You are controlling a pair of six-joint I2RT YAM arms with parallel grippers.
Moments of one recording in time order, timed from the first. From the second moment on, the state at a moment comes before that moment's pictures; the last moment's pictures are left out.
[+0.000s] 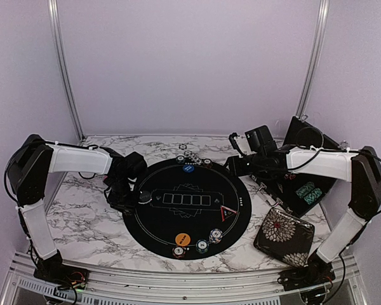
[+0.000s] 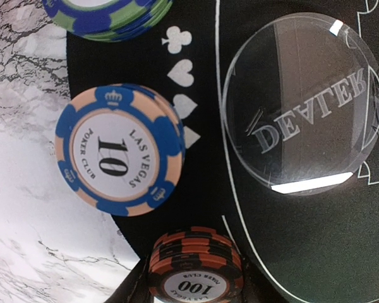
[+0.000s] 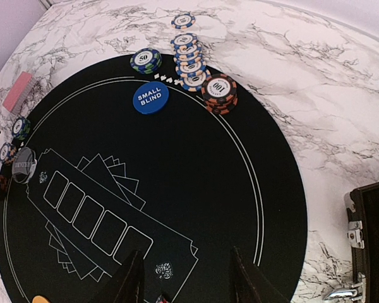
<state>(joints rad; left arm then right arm) -0.64 1.86 1.20 -0.87 -0.06 -0.51 0.54 1.62 1.10 -0.22 -0.10 0.23</state>
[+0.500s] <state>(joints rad) -0.64 1.86 1.20 -0.87 -0.06 -0.51 0.54 1.62 1.10 -0.22 -0.10 0.23</state>
